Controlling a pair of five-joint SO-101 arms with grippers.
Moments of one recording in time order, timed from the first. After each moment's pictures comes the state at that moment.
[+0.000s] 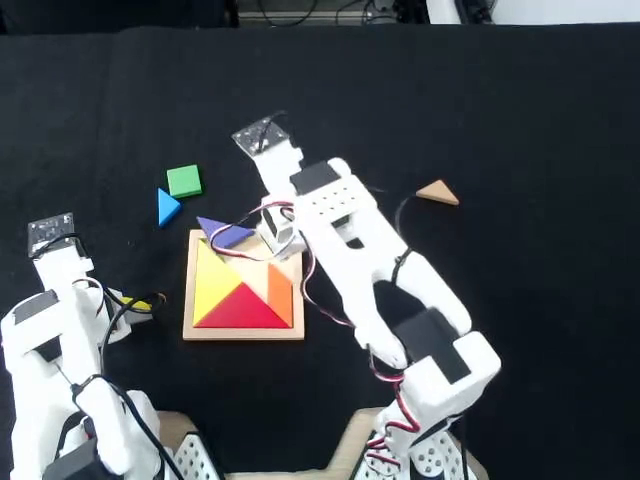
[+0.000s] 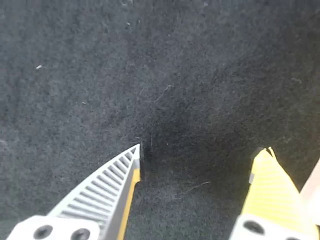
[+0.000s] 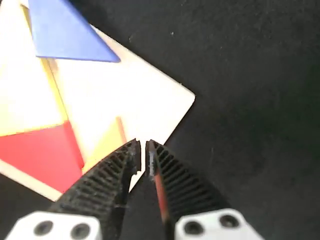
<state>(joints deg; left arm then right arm) -37.4 -32.2 66.9 50.4 -14.8 -29.2 9.6 10.6 67.4 5.2</state>
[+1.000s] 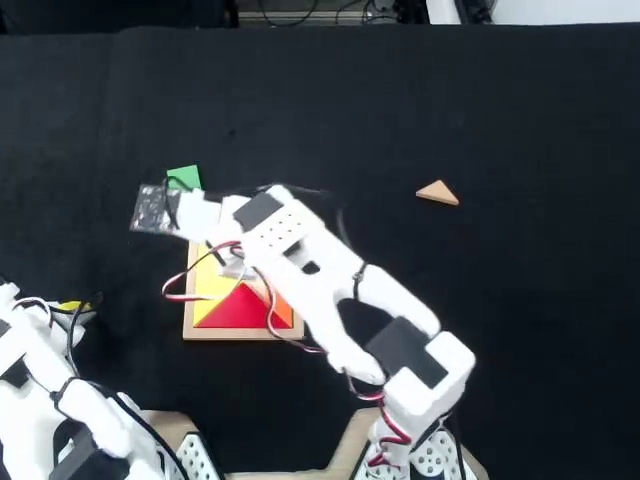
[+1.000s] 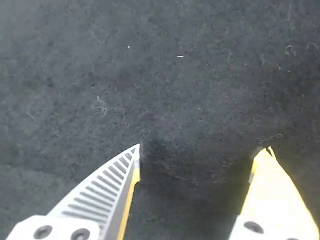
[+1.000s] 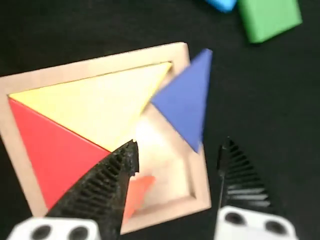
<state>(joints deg) -55.3 -32.2 66.9 45.9 -3.0 -42.5 13.1 10.2 56.7 41.5</state>
